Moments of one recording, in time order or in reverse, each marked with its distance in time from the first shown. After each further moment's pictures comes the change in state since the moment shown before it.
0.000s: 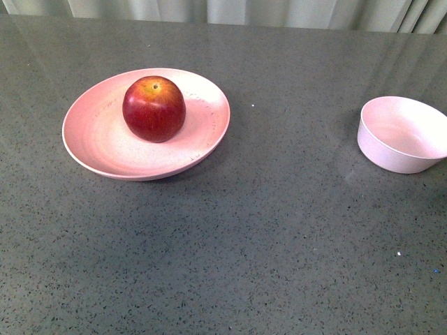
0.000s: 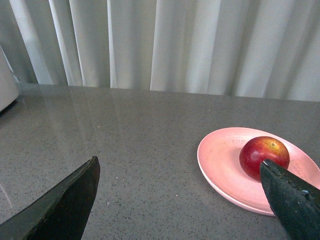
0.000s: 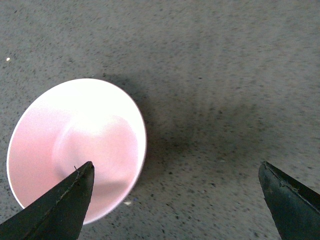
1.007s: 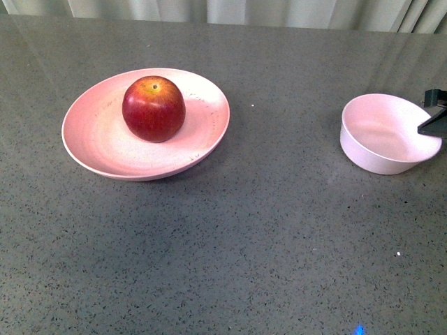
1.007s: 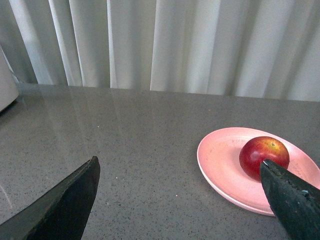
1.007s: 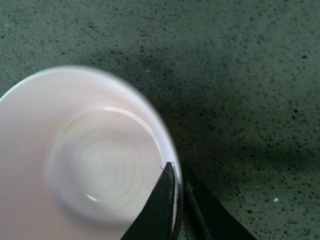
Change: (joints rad) left arm 0.000 0.000 0.000 0.000 0.000 0.000; right arm 0.122 0.241 0.199 -0.102 -0.016 0.080
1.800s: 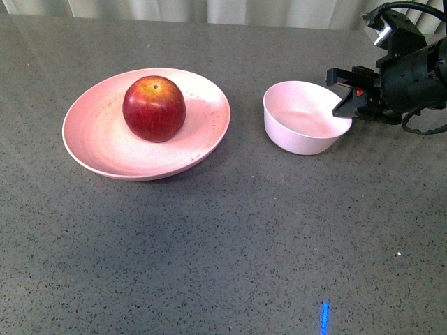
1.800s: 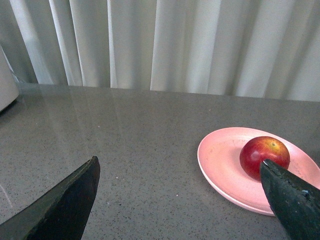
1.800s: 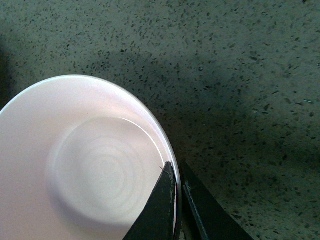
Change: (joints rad) left arm 0.000 0.000 0.000 0.000 0.000 0.000; right arm 0.217 0.155 0.223 -0.071 -0.020 0.093
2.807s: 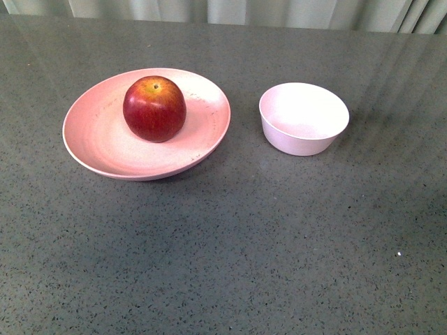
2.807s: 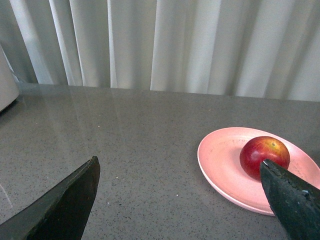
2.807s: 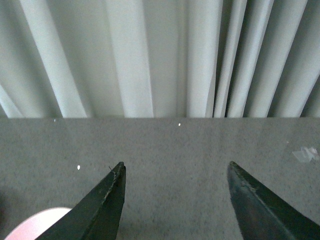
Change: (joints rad) left arm 0.000 0.000 0.000 0.000 0.000 0.000; right arm -0.148 -0.661 -0.674 0.819 0.230 -0.134
